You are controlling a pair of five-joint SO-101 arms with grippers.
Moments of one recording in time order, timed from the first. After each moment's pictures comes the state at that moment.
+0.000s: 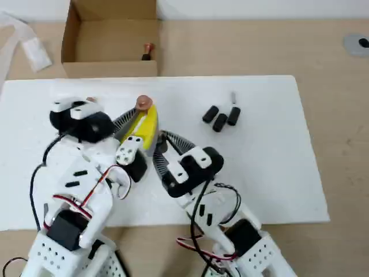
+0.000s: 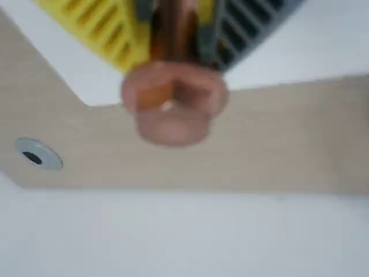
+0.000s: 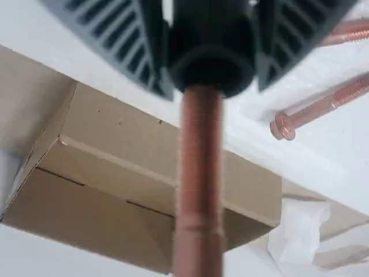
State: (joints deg) left arm 25.1 -83.0 66.2 27.2 9.0; right arm -42.4 -103.3 96.6 17.5 -3.9
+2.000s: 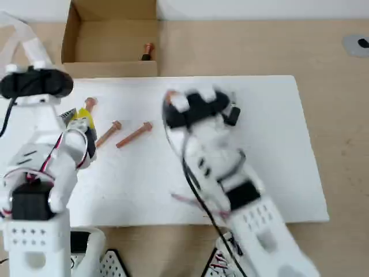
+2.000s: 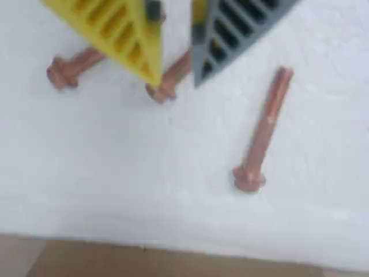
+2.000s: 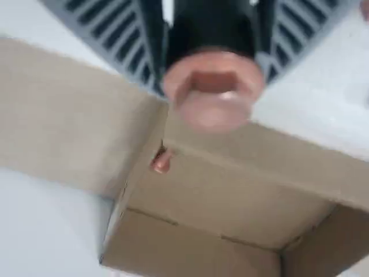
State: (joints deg) left arm -2.9 -60.1 36.4 65.5 -4.4; right arm -31.0 -52.4 58.6 14.1 -6.4
